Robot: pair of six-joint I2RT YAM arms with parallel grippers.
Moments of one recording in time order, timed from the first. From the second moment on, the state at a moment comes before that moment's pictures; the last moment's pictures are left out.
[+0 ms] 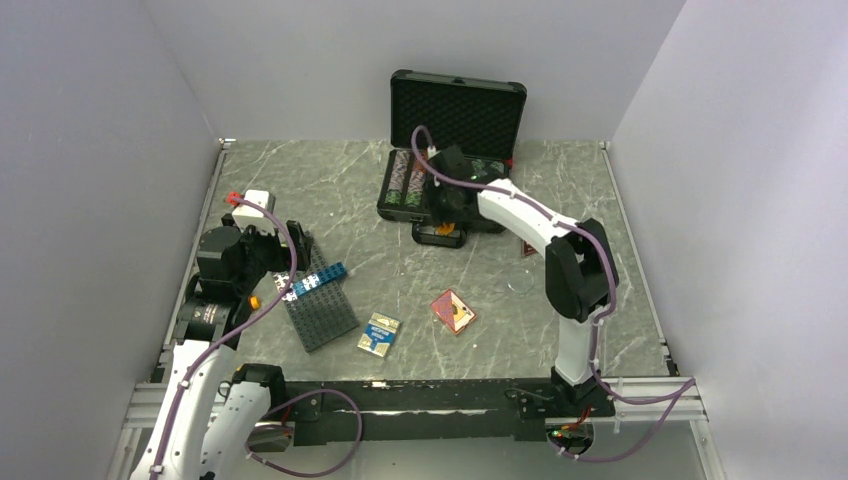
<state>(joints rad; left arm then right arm) -0.10 0.65 0.76 -0.42 0.12 -0.08 0.59 1.92 1.57 -0.65 0.08 0.25</state>
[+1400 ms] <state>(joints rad) -0.10 0.65 0.76 -0.42 0.12 -0.08 0.38 2.43 2.20 -0.49 0.13 0.28</state>
